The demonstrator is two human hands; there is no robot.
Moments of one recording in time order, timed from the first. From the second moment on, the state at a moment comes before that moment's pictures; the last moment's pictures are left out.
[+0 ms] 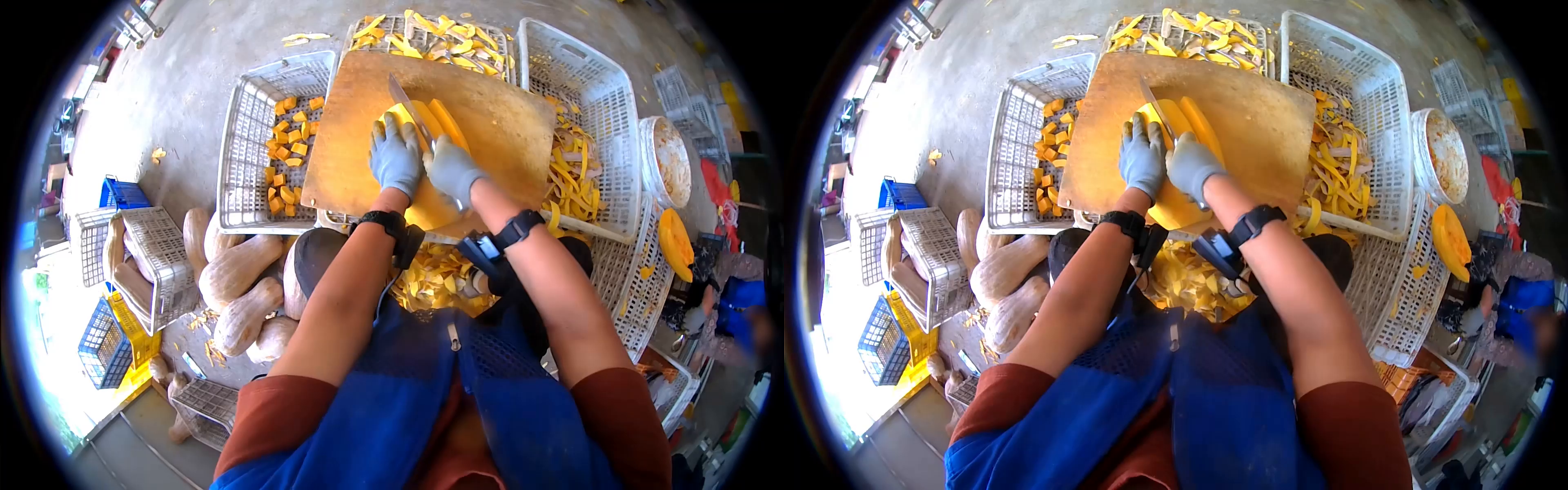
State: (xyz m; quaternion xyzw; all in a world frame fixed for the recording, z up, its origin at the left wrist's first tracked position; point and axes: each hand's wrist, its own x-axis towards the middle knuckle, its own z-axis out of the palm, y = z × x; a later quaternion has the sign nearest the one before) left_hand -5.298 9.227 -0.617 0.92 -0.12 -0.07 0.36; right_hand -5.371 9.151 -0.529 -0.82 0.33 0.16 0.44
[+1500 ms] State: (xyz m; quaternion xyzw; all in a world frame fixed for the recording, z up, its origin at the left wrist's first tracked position) left_hand -5.304 9.262 -0.660 0.89 -0.16 -0.01 0.42; right_hand -5.362 9.196 -0.566 -0.93 0.25 0.09 0.26
